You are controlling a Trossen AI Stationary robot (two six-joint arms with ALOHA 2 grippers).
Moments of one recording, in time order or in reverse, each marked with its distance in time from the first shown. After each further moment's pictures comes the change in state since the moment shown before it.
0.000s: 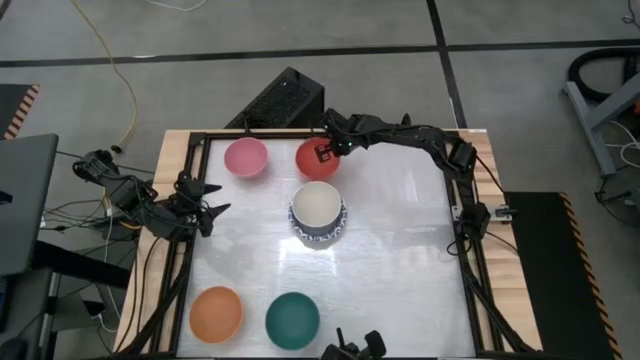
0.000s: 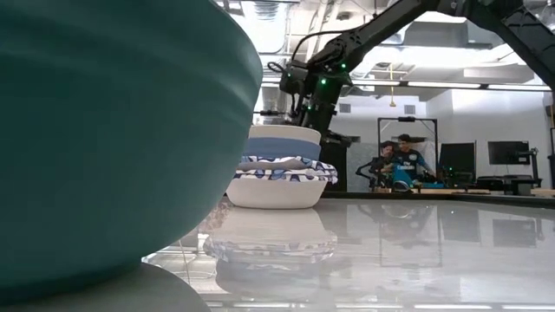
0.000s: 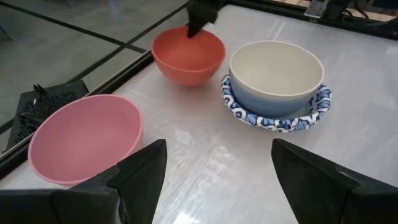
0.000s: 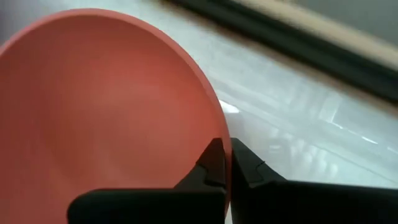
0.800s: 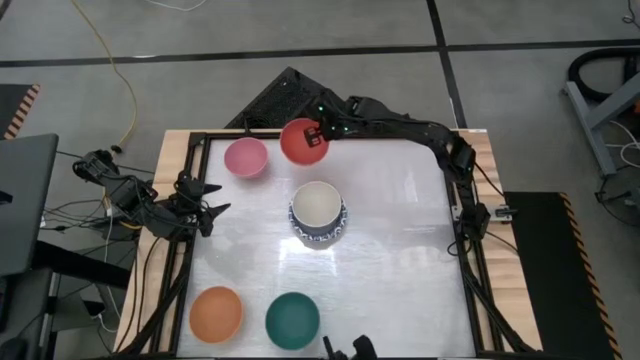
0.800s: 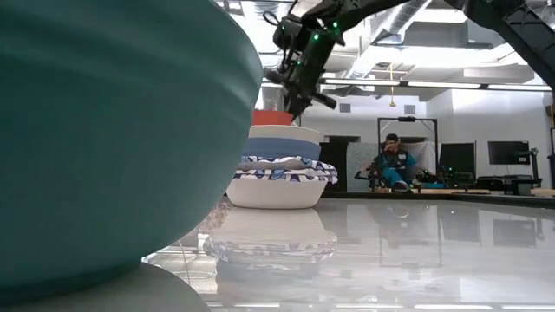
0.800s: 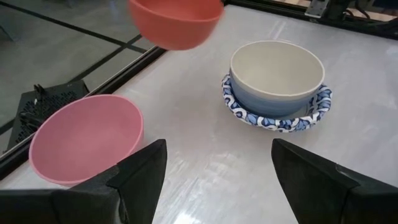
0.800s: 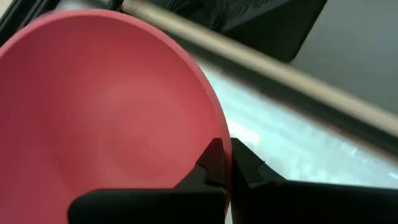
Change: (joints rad) left arm 0.000 0.000 0.000 -0.002 -0.002 0.000; right arm 0.045 -0.001 0.335 -0.209 -0.022 -0.002
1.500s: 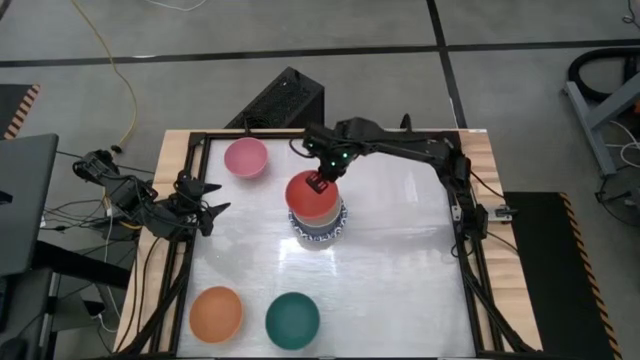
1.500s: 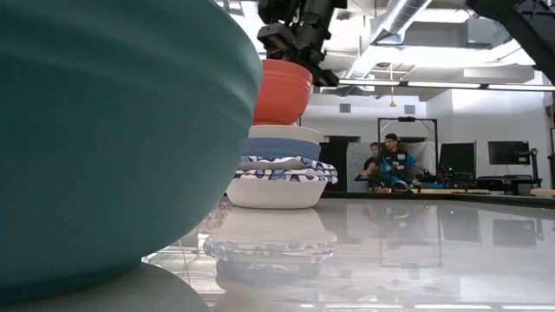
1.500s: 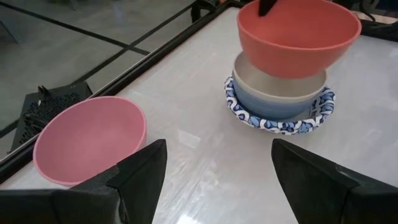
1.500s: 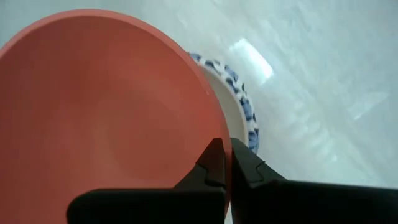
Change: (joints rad) left arm 0.000 0.000 0.000 0.000 -0.014 0.000; right arm 0.213 -0.001 0.110 -0.367 -0.163 -0.107
